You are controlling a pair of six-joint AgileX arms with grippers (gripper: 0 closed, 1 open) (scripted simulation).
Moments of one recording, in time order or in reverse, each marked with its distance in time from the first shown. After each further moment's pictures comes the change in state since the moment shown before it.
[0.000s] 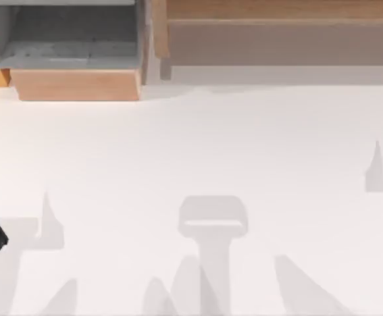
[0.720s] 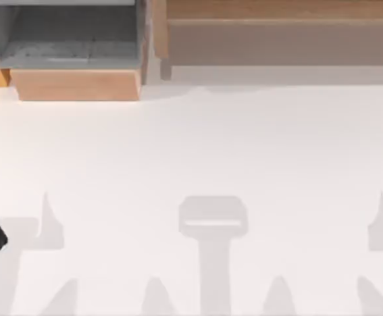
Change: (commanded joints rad) left arm 0.000 0.000 0.000 0.000 0.000 0.000; right arm 0.149 -0.560 -0.338 -0.368 0.137 -0.006
